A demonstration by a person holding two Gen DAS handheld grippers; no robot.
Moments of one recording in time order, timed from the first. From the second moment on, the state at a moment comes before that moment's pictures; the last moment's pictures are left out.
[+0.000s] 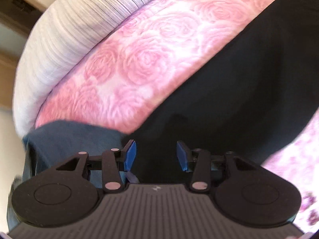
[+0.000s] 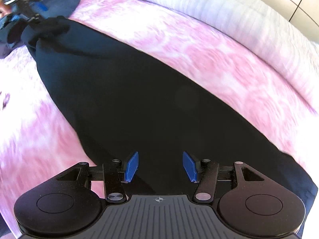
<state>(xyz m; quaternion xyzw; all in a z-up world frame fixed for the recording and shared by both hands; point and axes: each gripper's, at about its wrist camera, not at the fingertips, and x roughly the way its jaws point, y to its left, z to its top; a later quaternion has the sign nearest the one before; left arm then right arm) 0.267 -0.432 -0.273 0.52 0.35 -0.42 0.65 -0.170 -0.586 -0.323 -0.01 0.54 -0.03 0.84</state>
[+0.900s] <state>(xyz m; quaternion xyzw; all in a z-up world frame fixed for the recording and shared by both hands) 0.328 -0.441 -0.309 0.60 0.28 -0.49 0.56 -0.053 -0.483 -0.371 0.00 0.57 0.00 0.82</state>
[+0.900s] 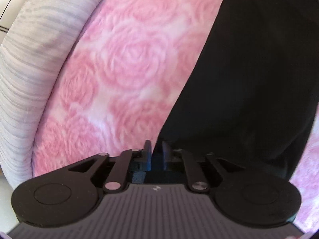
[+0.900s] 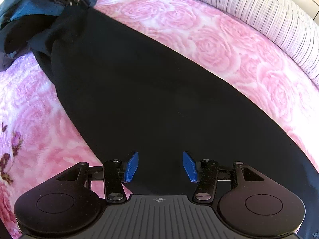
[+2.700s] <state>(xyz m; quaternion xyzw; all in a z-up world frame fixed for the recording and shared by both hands) 0.092 -0.337 -0.331 0.66 0.12 -0.50 0.55 -0.212 -0.515 -0.379 0.01 0.58 -0.22 0.78</state>
